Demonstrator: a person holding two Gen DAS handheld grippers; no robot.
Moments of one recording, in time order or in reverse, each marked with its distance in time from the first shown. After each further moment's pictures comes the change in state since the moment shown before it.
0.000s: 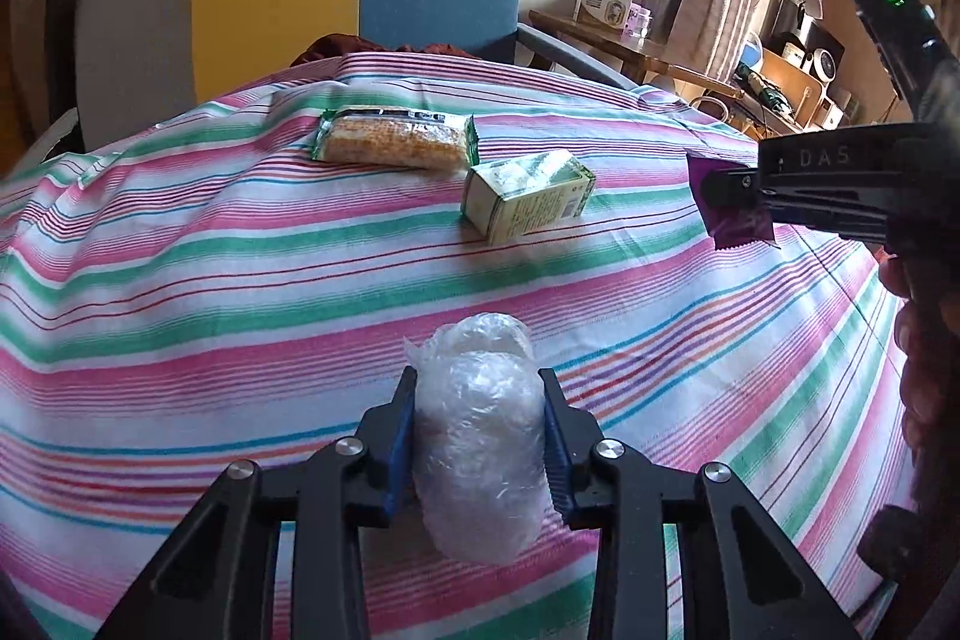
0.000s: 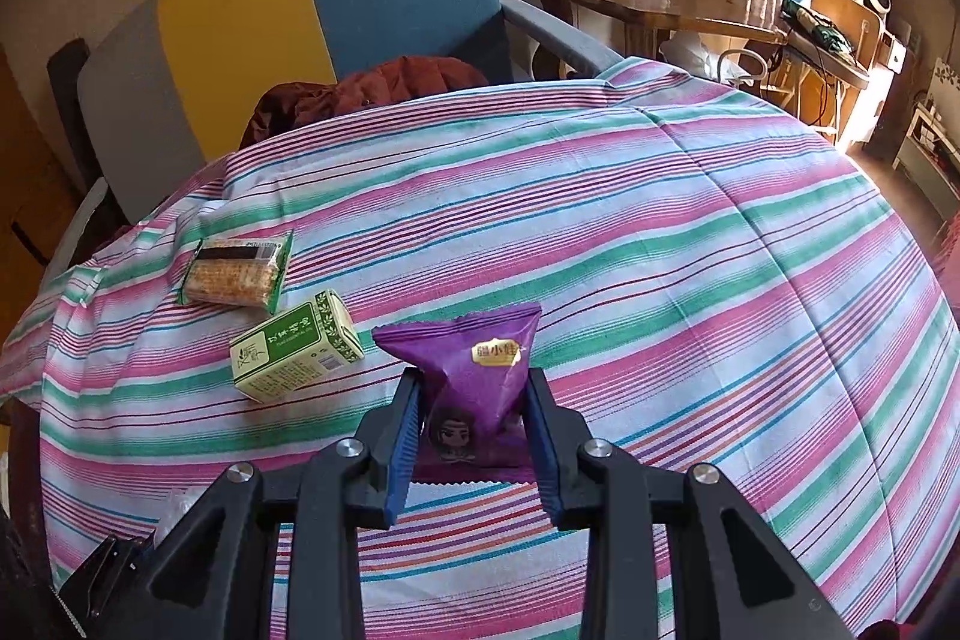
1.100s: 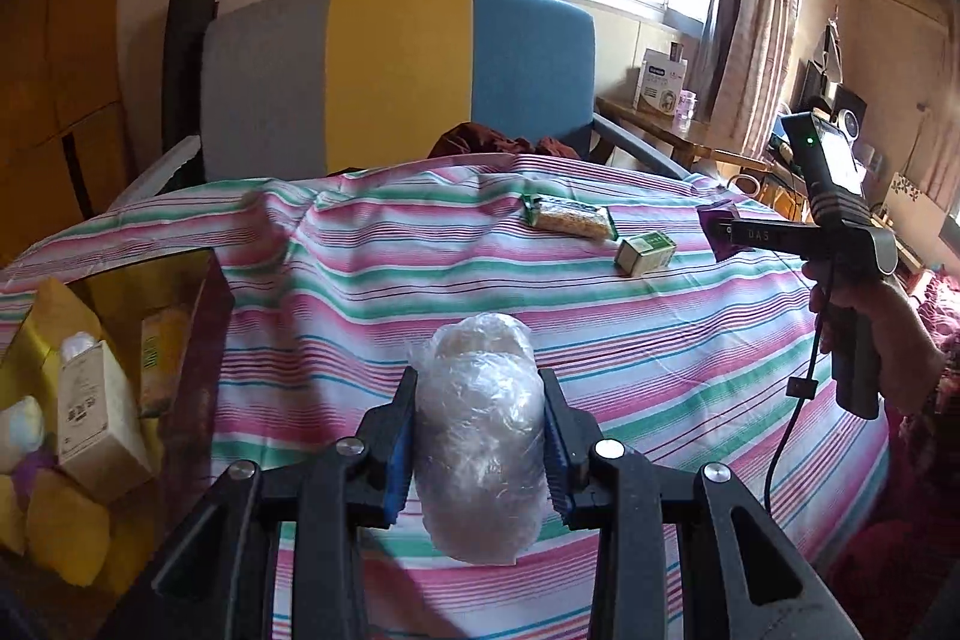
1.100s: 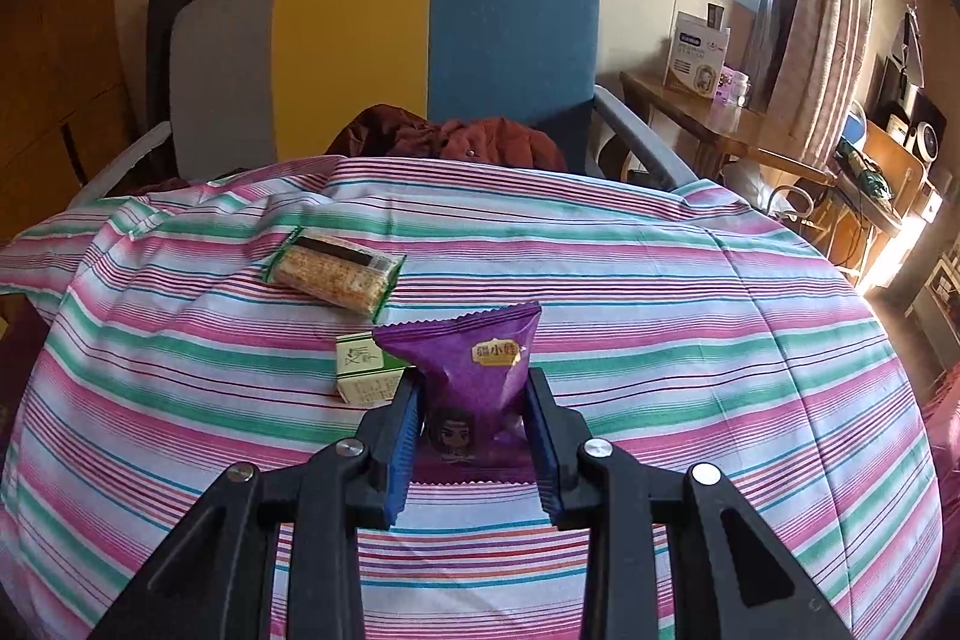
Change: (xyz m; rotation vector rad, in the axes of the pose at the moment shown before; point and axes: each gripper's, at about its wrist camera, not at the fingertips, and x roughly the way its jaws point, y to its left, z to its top) left arm -0.187 0.119 -0.059 -0.063 -0.179 0.118; right arm -0.032 0.067 -0.016 -0.258 -0.160 0.028
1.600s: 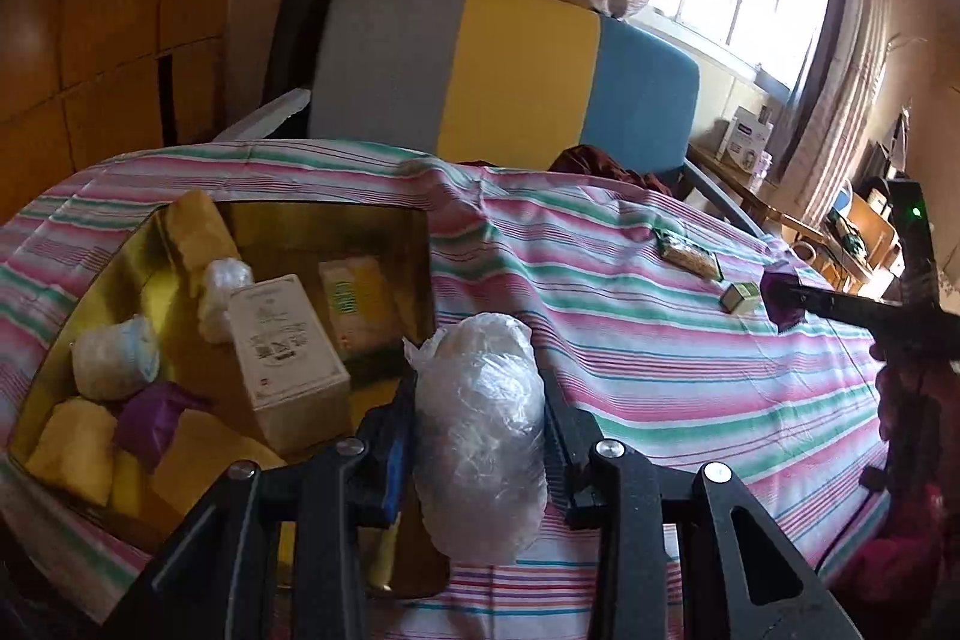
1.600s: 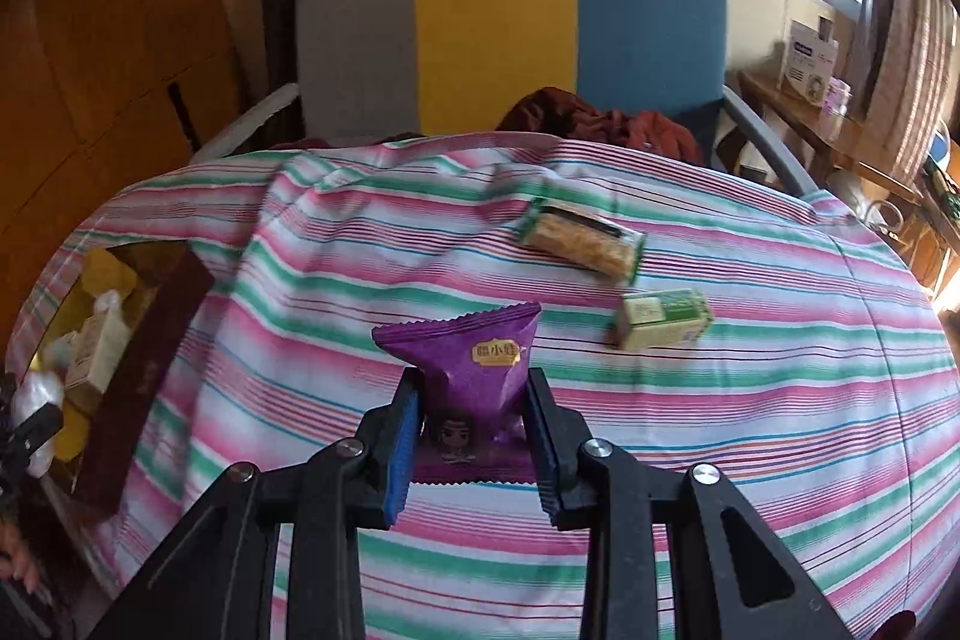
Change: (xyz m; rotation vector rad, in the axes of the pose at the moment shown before) left arm -0.053 0.132 -0.021 -0.217 -0.021 0.096; right arm -0.065 0.152 -0.016 -0.098 0.057 0.251
